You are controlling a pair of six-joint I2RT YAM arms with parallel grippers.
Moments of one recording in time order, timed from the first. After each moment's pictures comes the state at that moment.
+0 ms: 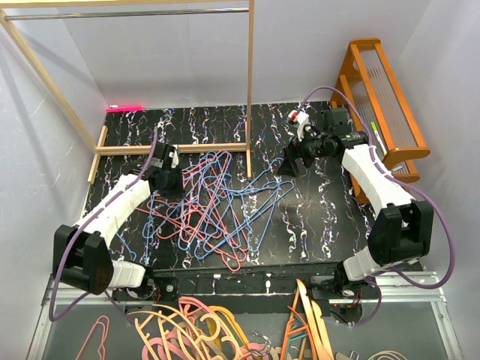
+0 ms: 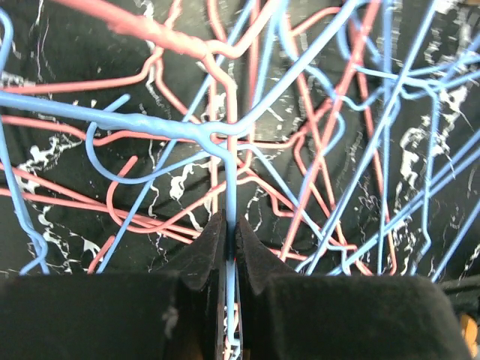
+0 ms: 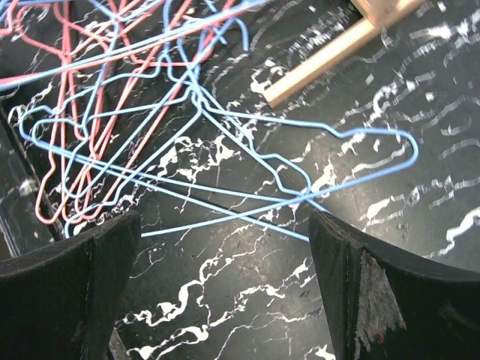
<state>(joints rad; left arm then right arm) -0.30 1.35 0.97 -0.73 0.05 -0.42 0.16 1.51 1.30 -0.68 -0.76 -0.39</state>
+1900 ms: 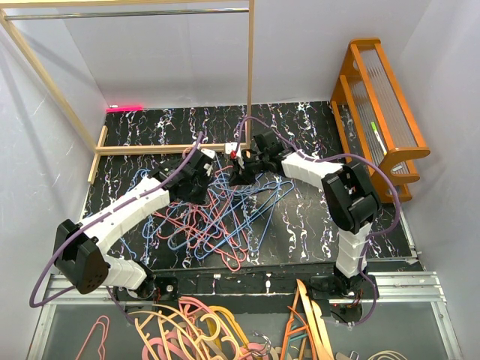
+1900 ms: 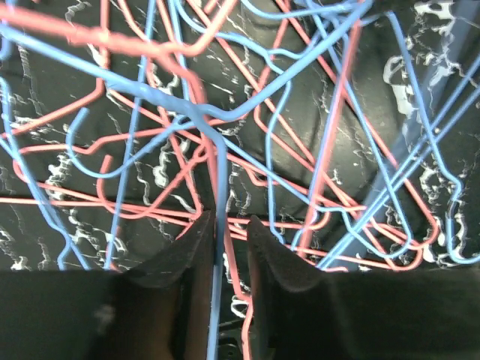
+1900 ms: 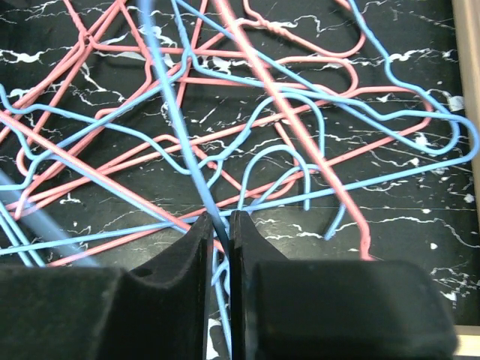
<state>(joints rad) -0.70 1.35 1.12 -0.87 -0.19 -0.31 0.54 1.92 1.30 -0.15 -0.89 -0.67</state>
